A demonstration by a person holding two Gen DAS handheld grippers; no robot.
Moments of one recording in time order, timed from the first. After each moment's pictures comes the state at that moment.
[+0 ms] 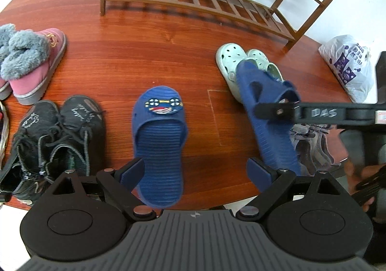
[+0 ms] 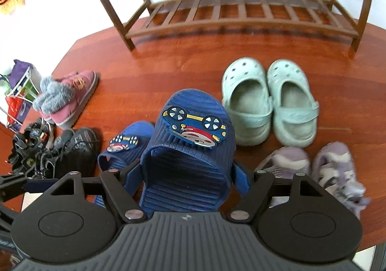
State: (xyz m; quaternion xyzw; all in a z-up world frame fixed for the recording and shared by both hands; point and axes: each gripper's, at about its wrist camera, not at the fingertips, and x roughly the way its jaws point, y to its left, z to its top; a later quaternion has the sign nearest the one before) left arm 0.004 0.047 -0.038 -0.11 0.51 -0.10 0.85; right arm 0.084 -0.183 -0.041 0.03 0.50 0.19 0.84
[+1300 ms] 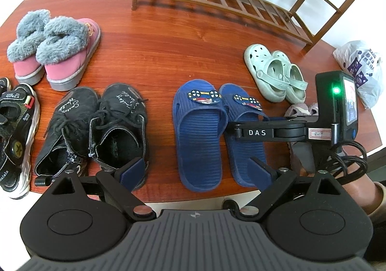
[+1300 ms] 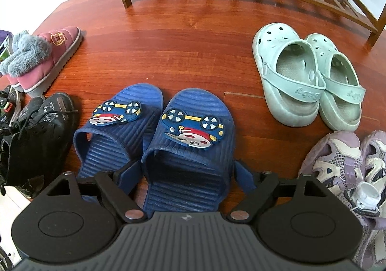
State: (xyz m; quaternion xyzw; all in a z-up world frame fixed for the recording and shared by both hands) left arm -0.014 0.092 -0.034 -0.12 0.51 -0.07 0.85; right arm 0.087 -0.115 -0.113 -0.03 0.53 0.16 0.83
